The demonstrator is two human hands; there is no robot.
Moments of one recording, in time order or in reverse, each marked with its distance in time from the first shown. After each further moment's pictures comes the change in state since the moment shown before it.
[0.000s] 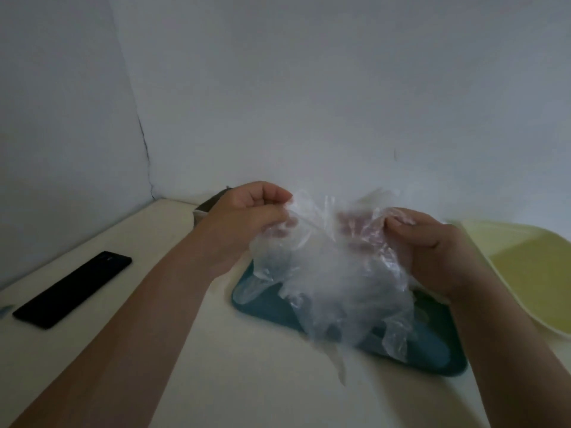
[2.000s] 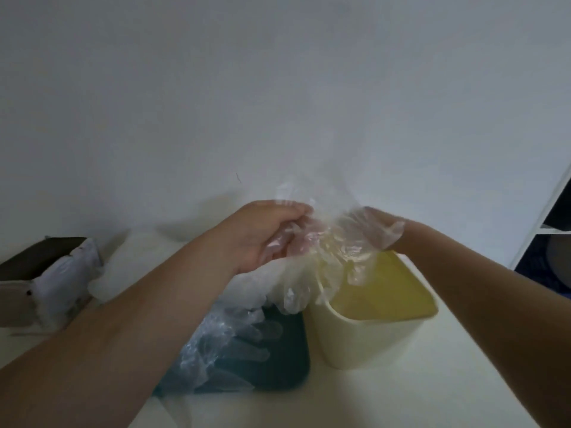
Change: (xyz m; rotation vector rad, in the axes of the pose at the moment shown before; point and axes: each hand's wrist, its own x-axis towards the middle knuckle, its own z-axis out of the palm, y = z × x) left_hand 0.057 0.037 0.248 -0.193 -0.444 -0.351; right_hand -0.039 -0.061 -0.211 -1.117 0.231 0.670
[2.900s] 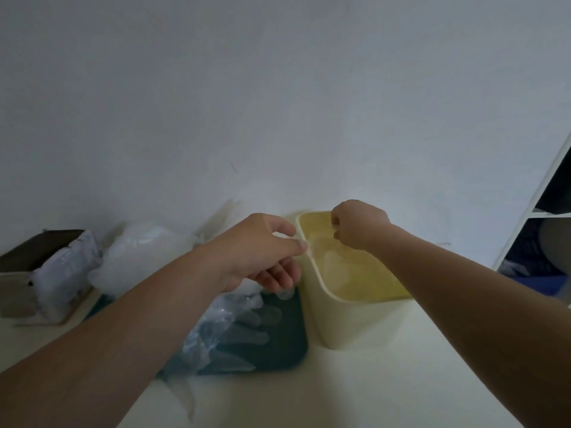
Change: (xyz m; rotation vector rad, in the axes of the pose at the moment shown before) left_hand -0.034 -0.021 -0.002 0.563 -0.029 -0.040; right_hand 0.008 -0.007 0.039 -0.444 0.280 0.043
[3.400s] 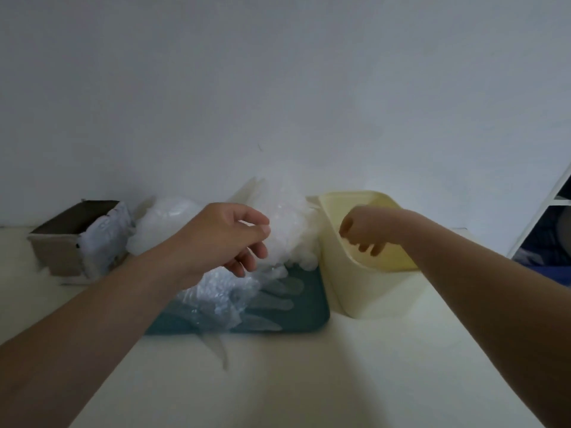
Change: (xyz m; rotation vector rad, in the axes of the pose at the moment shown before) left_hand -0.052 -0.057 -0.050 0.005 0.229 0.065; right_hand -0.038 -0.032 -0.003 0.252 -0.434 0.079
